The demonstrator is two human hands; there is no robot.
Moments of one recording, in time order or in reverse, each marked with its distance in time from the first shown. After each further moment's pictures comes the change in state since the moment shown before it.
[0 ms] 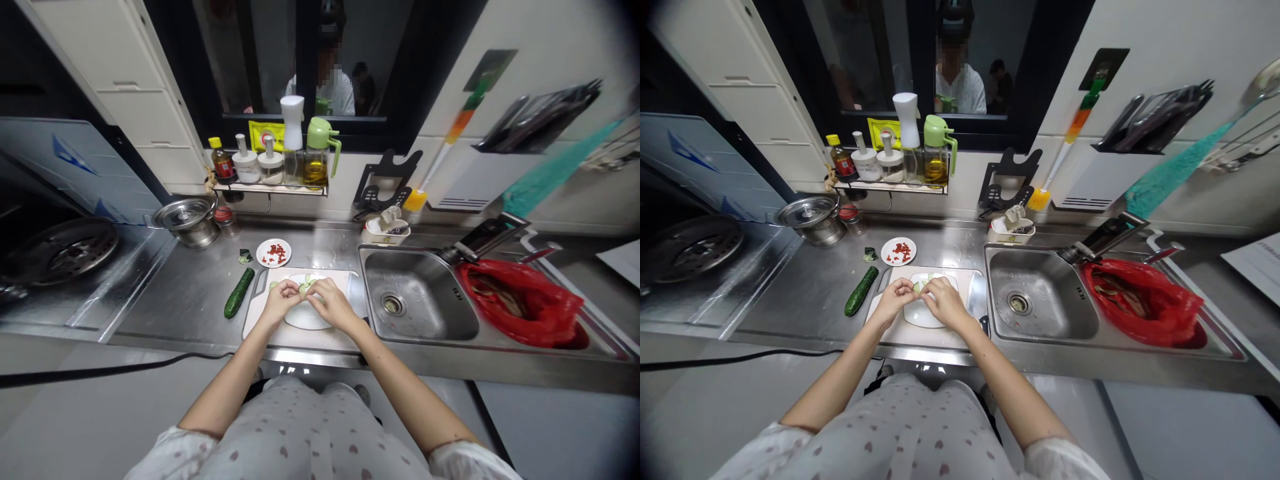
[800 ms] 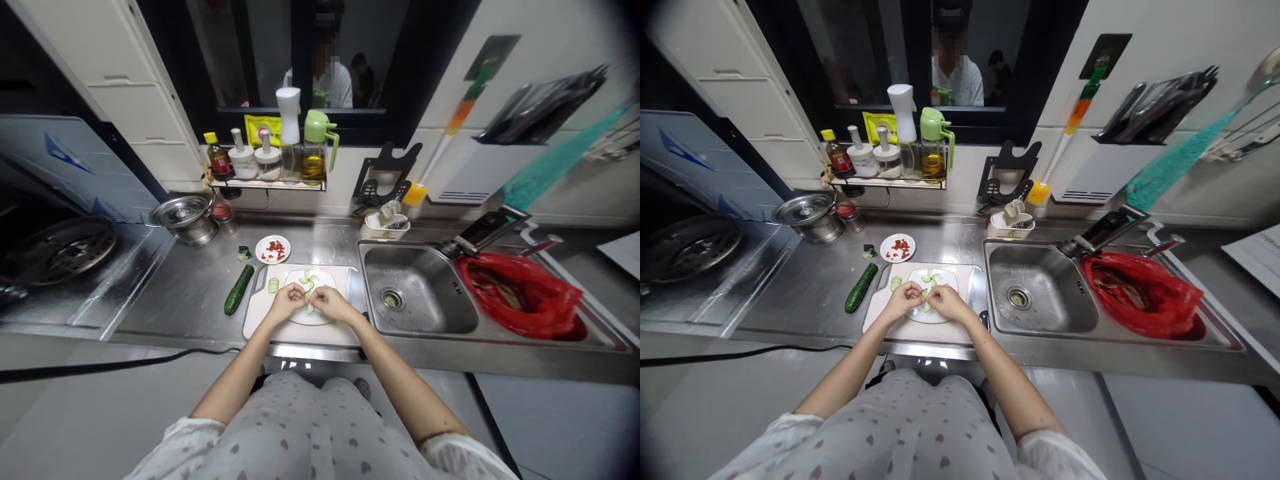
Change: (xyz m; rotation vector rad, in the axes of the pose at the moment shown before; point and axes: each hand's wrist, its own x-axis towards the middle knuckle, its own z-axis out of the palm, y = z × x) left_hand 0.014 -0.046 -0.004 0.106 -0.125 0.000; right_hand -0.010 0.042 0.028 0.284 -0.210 0.336
